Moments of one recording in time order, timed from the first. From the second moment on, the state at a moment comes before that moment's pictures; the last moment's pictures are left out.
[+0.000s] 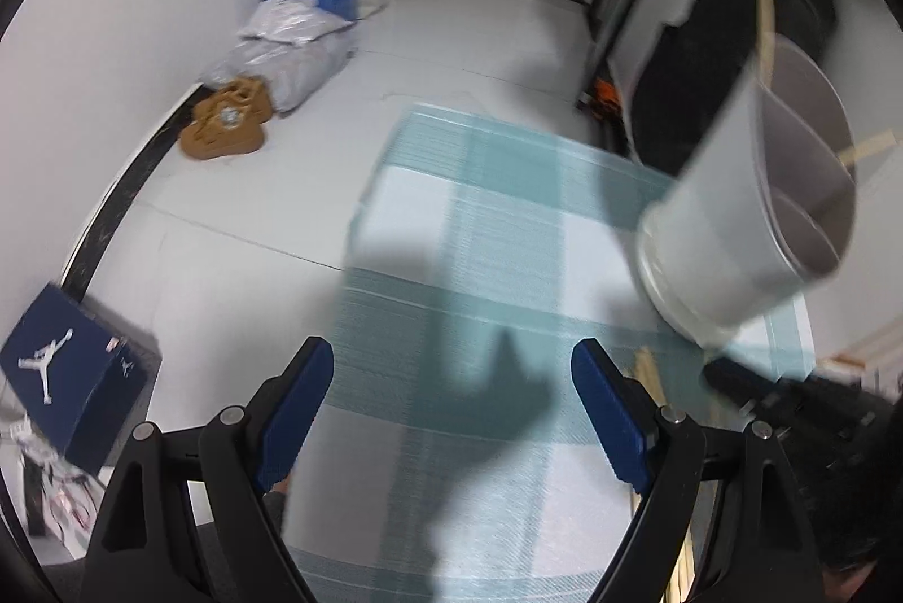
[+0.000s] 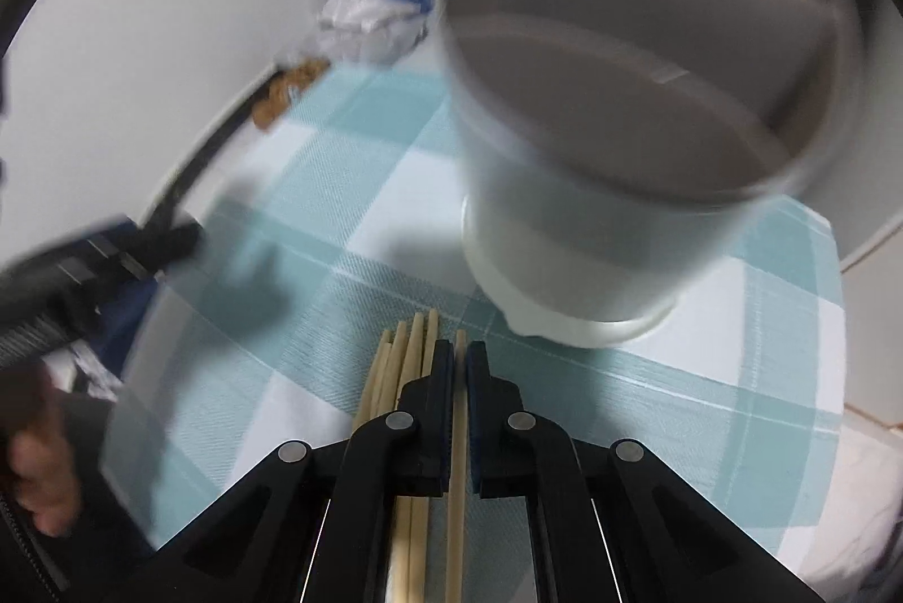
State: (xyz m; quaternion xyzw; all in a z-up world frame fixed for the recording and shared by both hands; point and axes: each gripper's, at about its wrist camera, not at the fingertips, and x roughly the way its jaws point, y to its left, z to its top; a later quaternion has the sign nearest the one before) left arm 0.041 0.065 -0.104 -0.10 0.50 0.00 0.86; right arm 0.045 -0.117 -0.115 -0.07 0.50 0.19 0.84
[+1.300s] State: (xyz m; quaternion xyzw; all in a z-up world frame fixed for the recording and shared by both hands) left arm 0.011 -0.004 -0.138 -0.01 0.57 -0.03 0.82; right arm -0.009 -0.266 -0.028 0.16 0.35 0.18 0.90
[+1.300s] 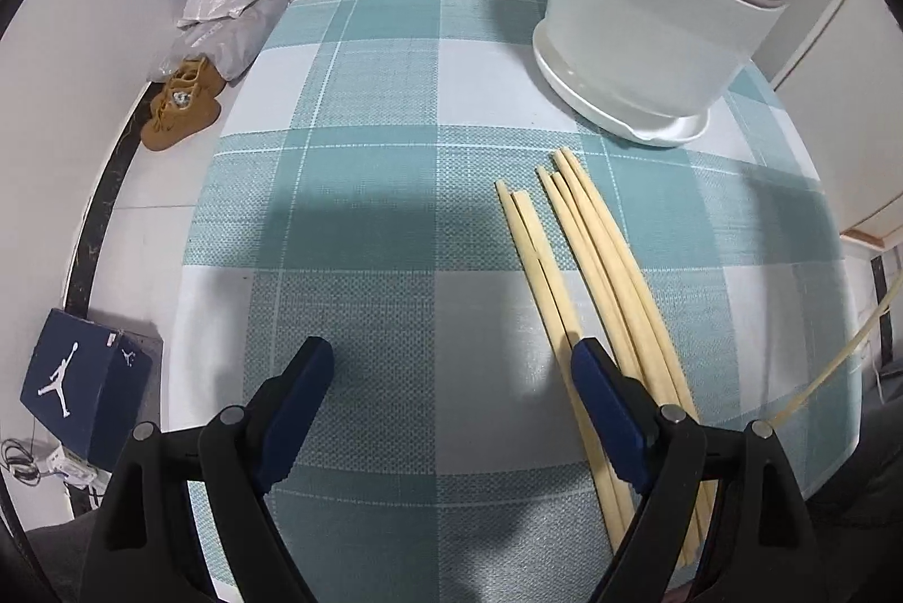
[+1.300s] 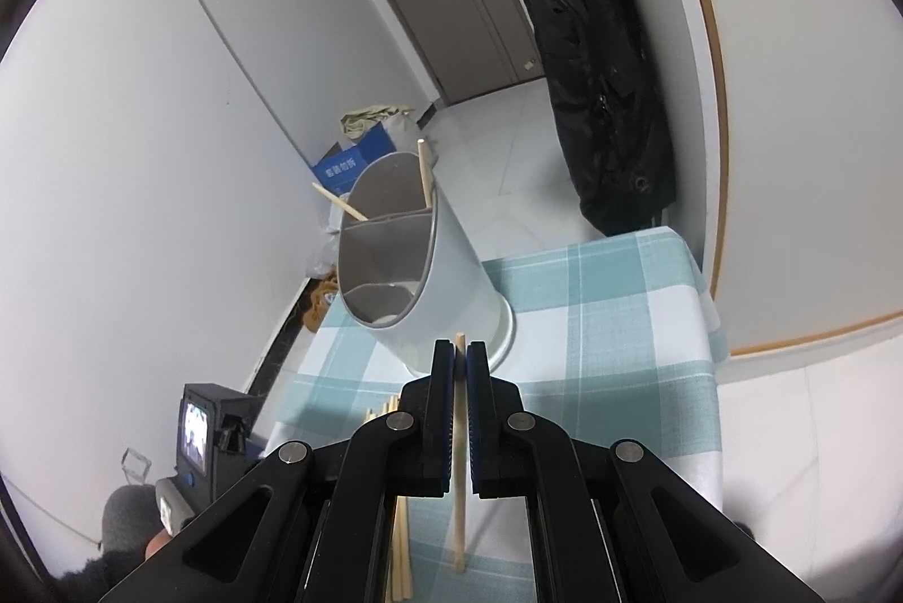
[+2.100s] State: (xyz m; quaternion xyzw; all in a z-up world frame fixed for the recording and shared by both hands) left arm 0.053 0.007 -0.139 0.01 0.60 0.00 0.80; right arm -0.005 -0.260 -0.028 0.15 0.36 0.18 0.90
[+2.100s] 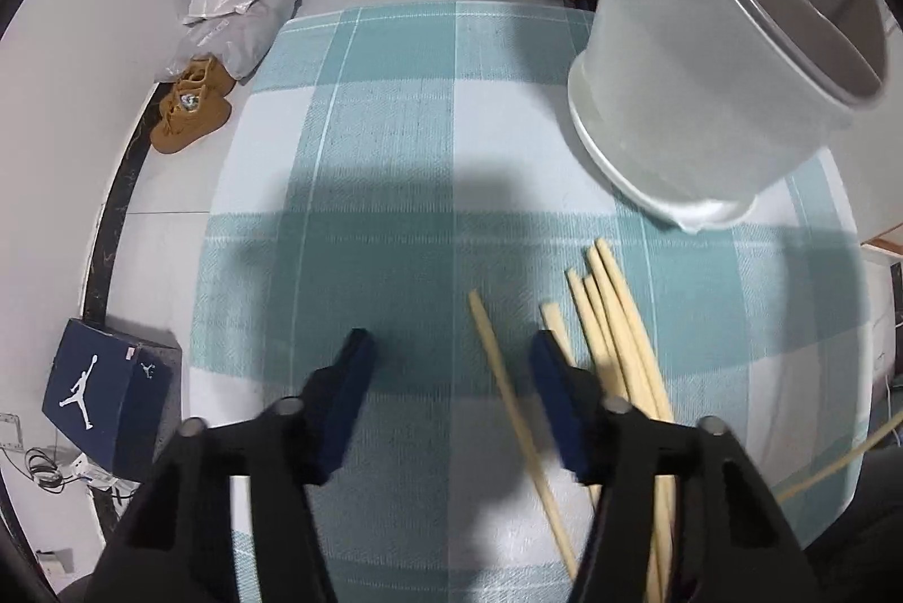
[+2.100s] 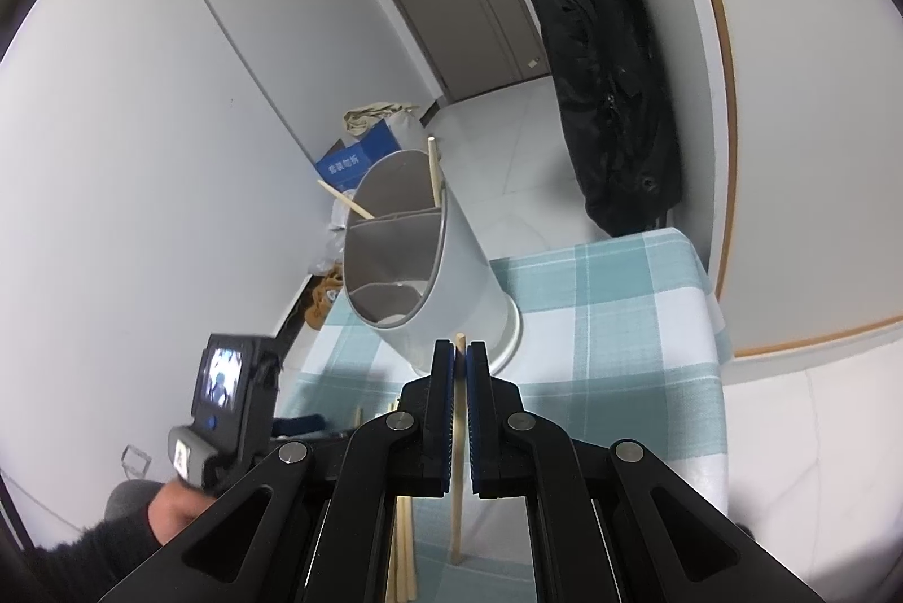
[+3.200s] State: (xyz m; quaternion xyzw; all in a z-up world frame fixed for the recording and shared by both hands) left arm 0.003 -0.012 -0.020 -0.03 0.40 -0.09 0.91; right arm -0.023 -0.219 -0.016 0.09 0.30 0.17 0.93
